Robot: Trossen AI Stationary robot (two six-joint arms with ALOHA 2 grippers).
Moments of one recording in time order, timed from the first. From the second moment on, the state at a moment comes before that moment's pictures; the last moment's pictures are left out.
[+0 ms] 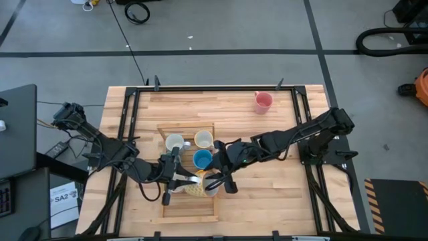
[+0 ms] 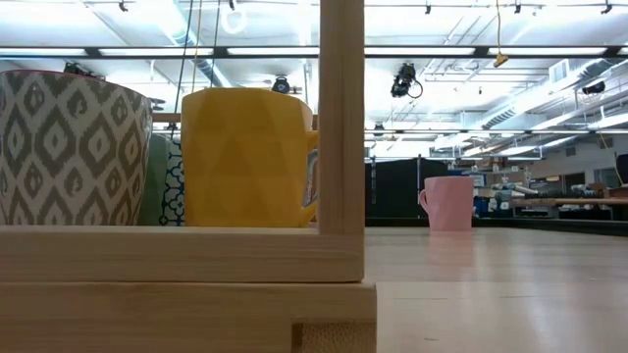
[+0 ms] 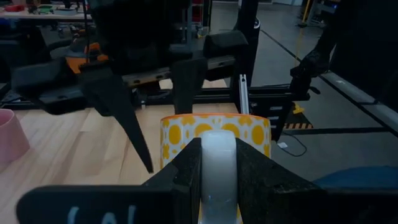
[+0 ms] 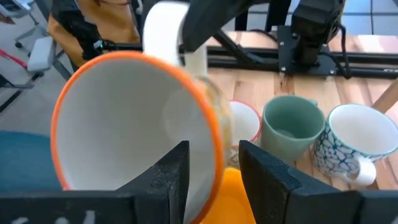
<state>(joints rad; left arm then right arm) -0.61 1.25 1.03 -0.01 -0.49 -0.18 0.32 1.69 1.49 -0.30 0.02 0.14</state>
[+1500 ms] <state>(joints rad) -0.61 0.95 1.04 -0.48 -0.42 -0.38 0.31 1.71 1.58 -0.31 -0.03 0.22</state>
